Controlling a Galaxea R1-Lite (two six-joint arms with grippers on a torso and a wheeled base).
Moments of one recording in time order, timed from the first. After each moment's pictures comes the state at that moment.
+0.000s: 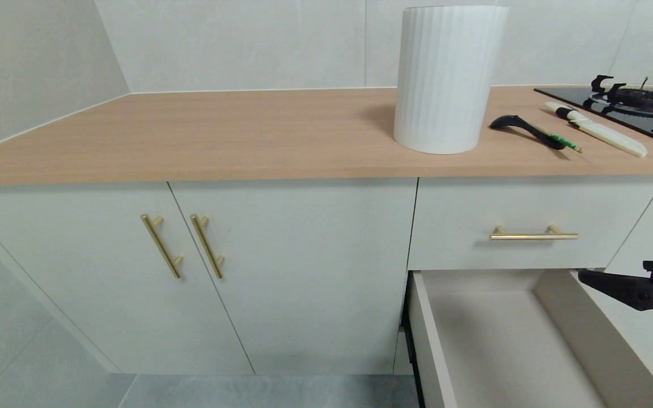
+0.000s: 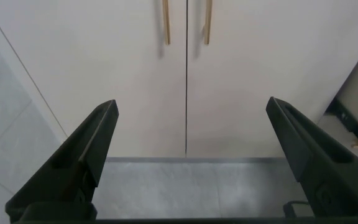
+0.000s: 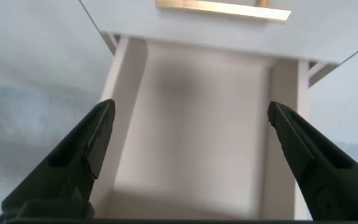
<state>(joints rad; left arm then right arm) 0.00 0.00 0.00 0.00 0.00 0.00 0.27 1.12 -0.72 0.06 -0.08 0.06</state>
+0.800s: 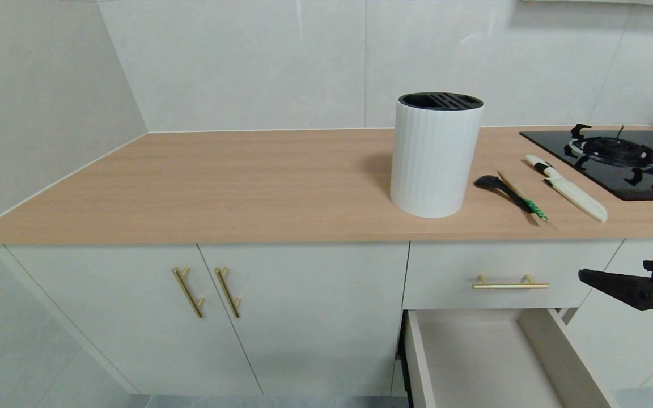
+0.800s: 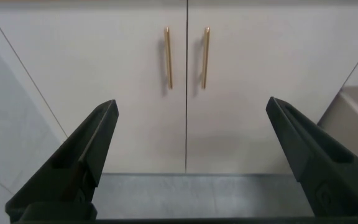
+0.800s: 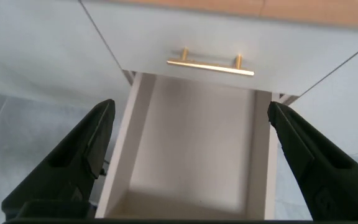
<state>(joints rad) 0.00 0.00 0.00 0.00 0.00 0.00 0.27 1.11 -0.72 0.06 -0.08 0.06</state>
